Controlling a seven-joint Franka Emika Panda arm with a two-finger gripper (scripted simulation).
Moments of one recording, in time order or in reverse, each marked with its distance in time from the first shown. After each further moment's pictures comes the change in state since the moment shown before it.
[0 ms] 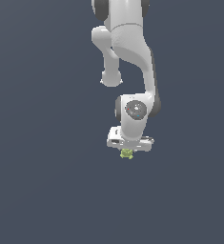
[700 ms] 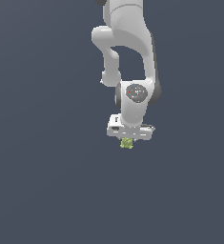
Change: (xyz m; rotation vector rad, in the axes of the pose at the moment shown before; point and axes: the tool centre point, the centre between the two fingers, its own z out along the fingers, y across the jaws) arm -0.037 0.005 -0.036 0.000 0.000 0.000
